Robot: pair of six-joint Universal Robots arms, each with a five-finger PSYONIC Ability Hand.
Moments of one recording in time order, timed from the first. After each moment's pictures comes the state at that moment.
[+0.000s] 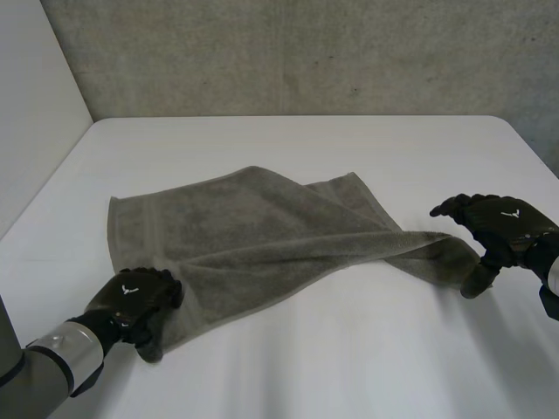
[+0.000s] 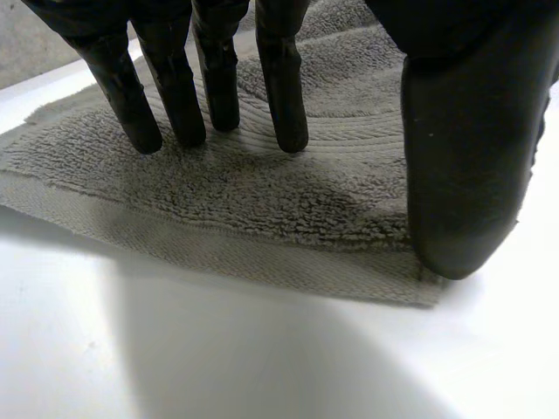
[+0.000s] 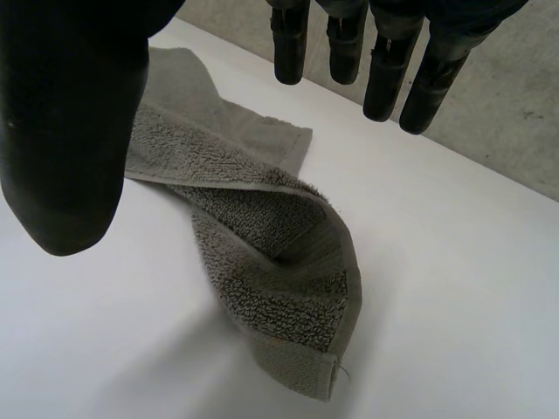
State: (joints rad) left arm 4.63 -1.78 -2.18 3.41 -1.15 3.52; right arm 1.49 -1.47 1.85 0.10 1.01 2.74; left_hand 0.44 0.42 0.42 0.42 0.26; right_hand 0.22 0.24 0.24 0.25 0.06
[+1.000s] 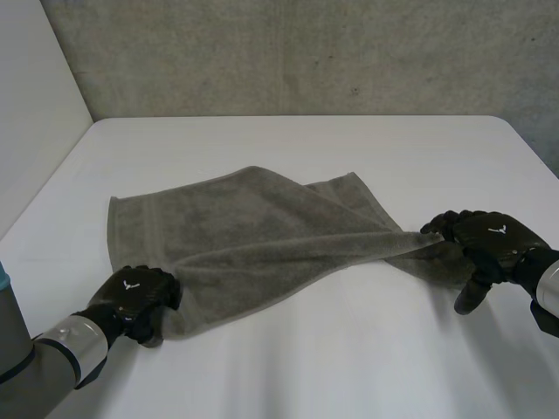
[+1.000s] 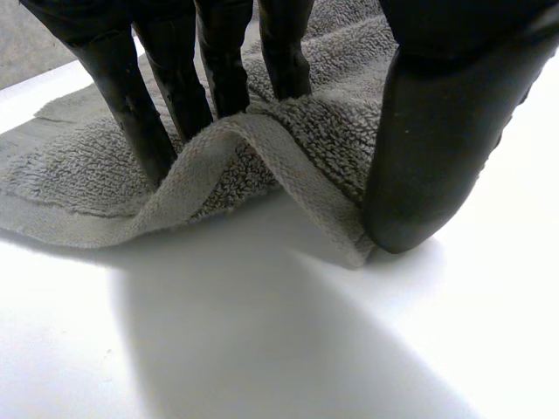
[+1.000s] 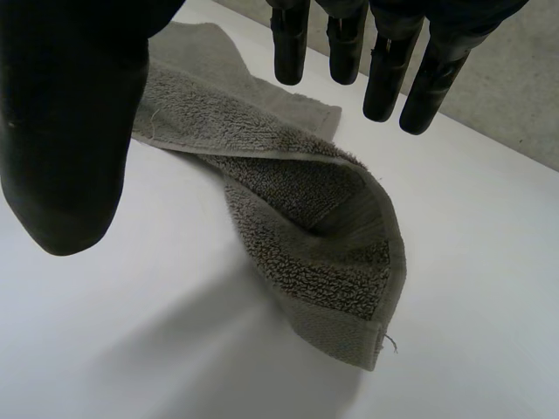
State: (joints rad) left arm 4.61 -1.84 -2.14 3.43 -1.19 3.51; right arm 1.51 -1.45 1.89 0.09 1.01 2.68; left_hand 0.79 0.85 0.84 0.86 0.67; right_hand 0.23 0.24 0.24 0.25 0.06
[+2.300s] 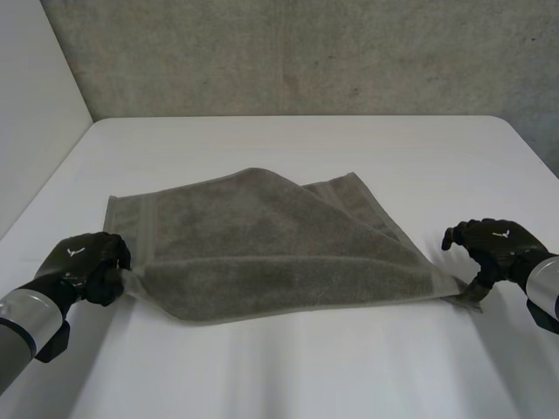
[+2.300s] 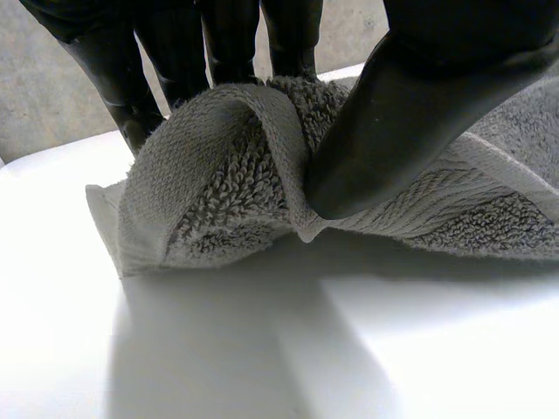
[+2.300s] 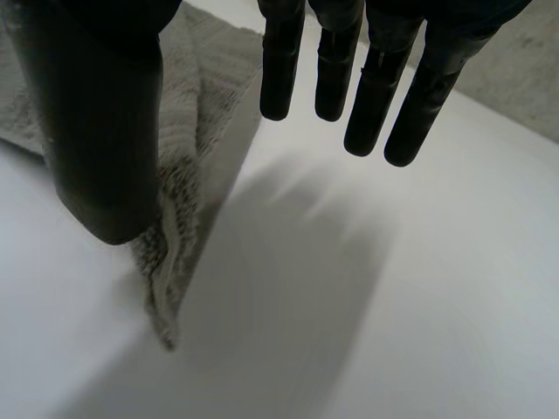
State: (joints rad) left arm 4.78 -1.67 -2.15 3.43 -1.15 3.32; right arm 1.51 -1.27 1.84 -0.03 1.14 2.68; left_hand 1.29 1.33 1.32 1.35 1.12; right_hand 0.46 0.46 0.46 0.46 0.29
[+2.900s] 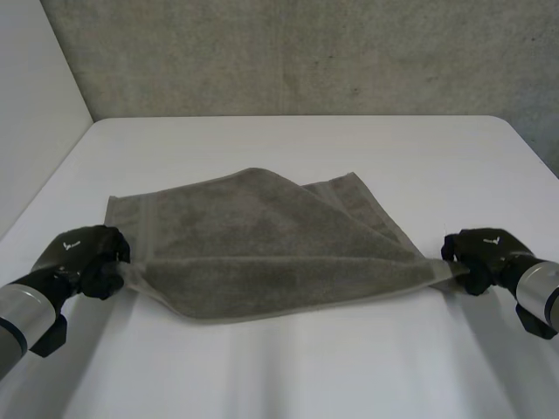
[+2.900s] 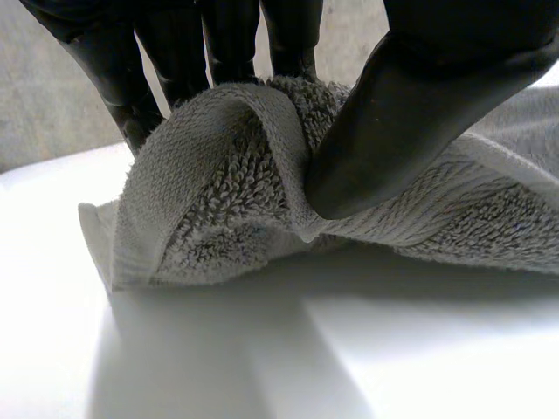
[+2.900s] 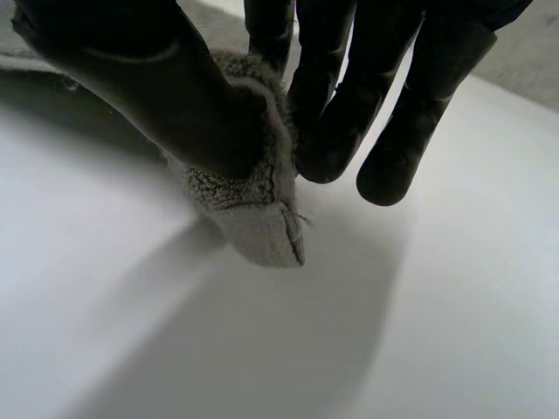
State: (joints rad) left arm 4.82 -1.63 -2.14 3.41 -1.07 3.27; right arm 1.53 -1.23 1.83 -0.05 1.13 2.73; left_hand 1.29 1.33 1.32 1.35 1.12; right_hand 1.33 1.33 1.35 1.34 1.17
